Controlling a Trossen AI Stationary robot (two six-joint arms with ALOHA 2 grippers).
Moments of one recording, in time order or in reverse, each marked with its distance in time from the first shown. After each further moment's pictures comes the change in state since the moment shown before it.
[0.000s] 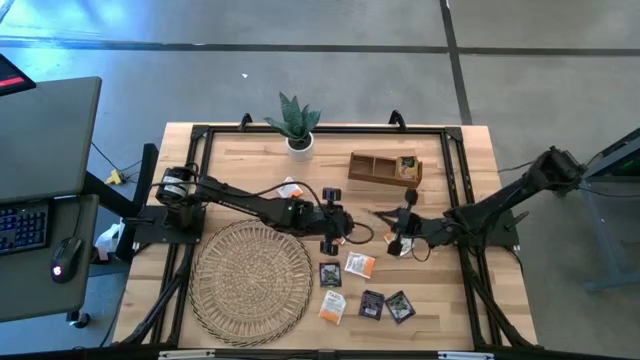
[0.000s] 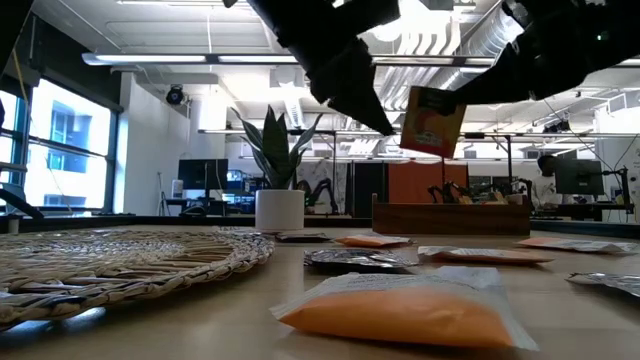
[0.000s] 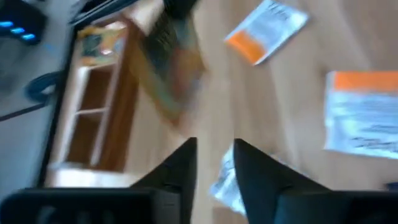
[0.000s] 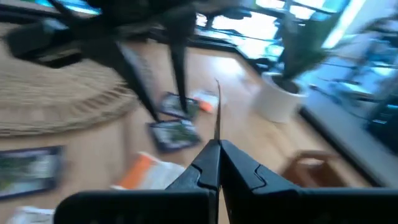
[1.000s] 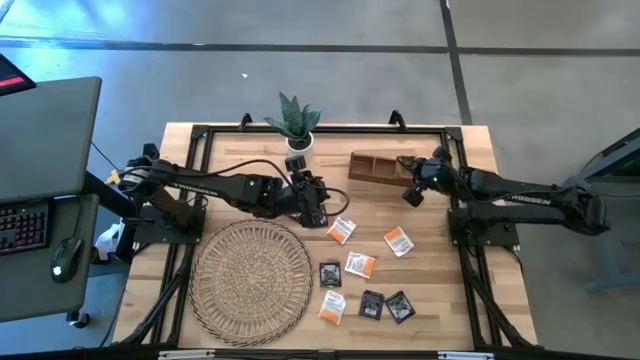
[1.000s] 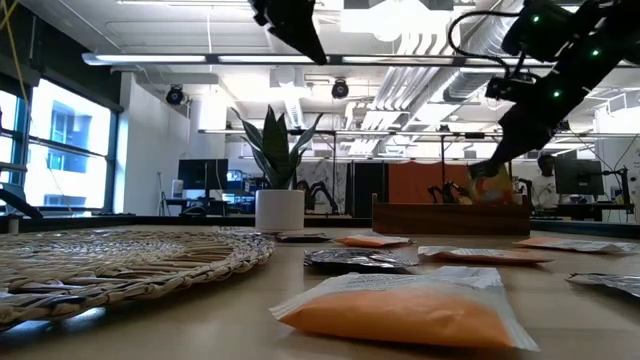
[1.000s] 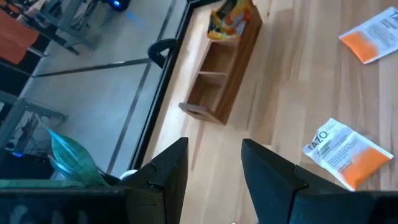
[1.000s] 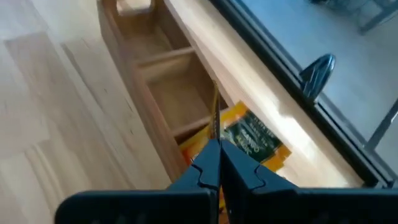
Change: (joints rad) left arm 0.027 -0.295 0.000 -0.303 -0.243 -0.158; right arm -0.803 -0.302 0.064 -0.782 -0.381 -0.036
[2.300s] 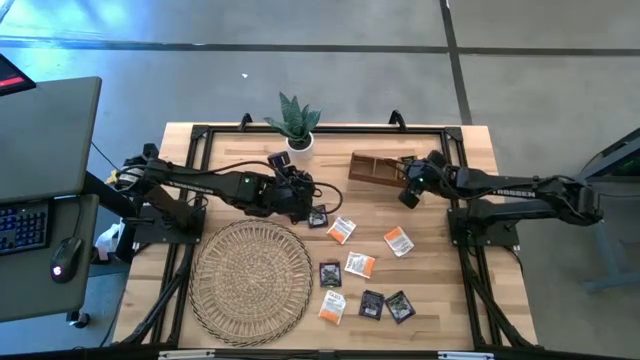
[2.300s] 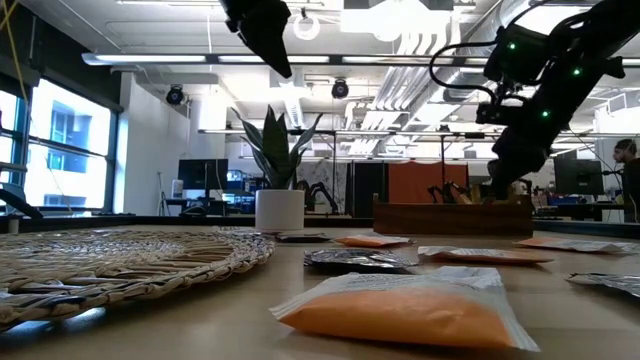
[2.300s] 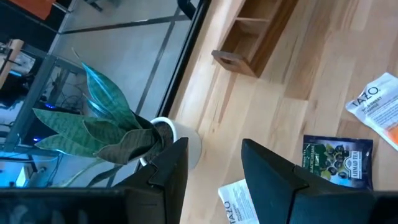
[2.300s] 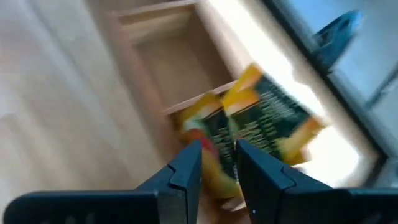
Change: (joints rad) left arm 0.000 -0.031 -0.001 -0.244 -0.102 -0.165; right arm -0.011 0.183 0.006 0.012 0.008 0.057
